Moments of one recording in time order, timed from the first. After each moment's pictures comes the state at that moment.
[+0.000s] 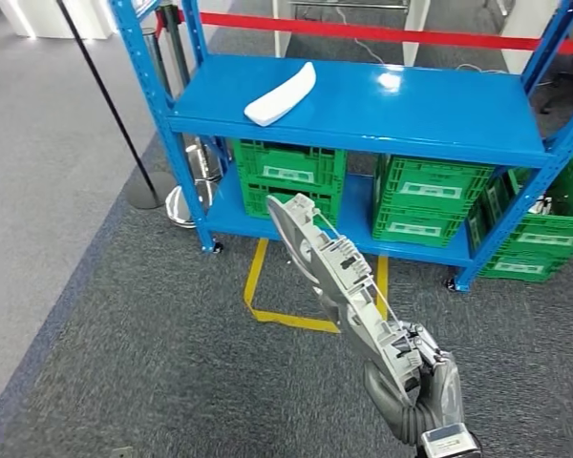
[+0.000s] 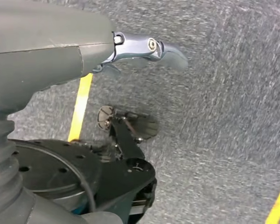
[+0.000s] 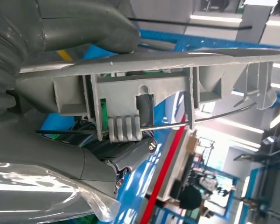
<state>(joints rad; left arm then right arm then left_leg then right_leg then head) -0.03 -0.17 0.73 -0.22 -0.55 0.14 -0.48 0.35 -0.06 0.38 -1.90 0.36 -0.42 -0.56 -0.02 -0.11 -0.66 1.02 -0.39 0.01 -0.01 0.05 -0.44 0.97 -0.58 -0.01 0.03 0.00</state>
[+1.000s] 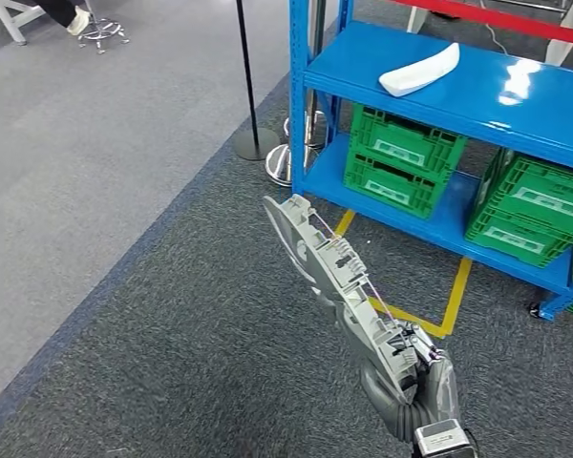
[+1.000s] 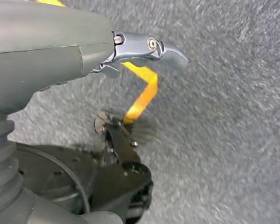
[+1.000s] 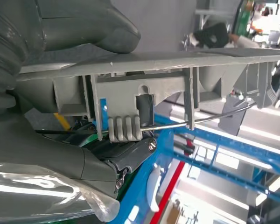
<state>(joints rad) -0.03 -0.17 0.73 -0.22 -0.56 0.13 -0.48 0.36 -0.05 0.38 -1.90 0.37 -0.43 -0.55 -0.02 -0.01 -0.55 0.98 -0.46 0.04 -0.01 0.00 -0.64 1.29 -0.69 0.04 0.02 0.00</state>
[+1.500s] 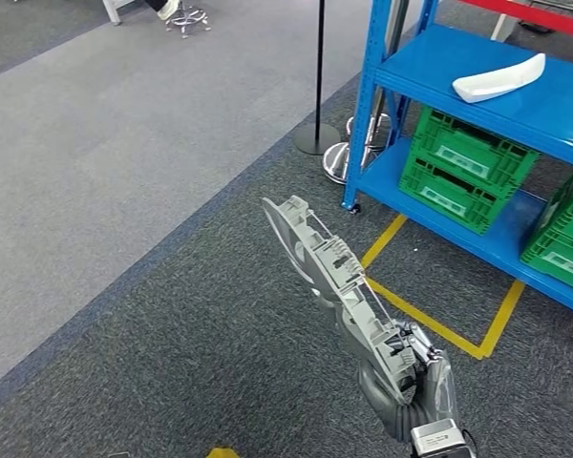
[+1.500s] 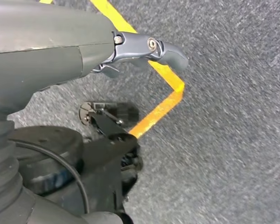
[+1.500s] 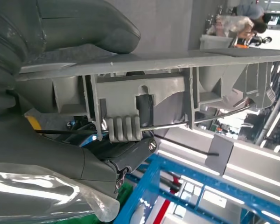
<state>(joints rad) -0.02 -0.16 0.73 -0.22 -0.59 0.10 -0.49 0.37 -0.05 0.38 -1.91 0.40 -0.45 -0.53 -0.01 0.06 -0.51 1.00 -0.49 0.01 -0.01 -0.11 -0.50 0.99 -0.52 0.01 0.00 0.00</state>
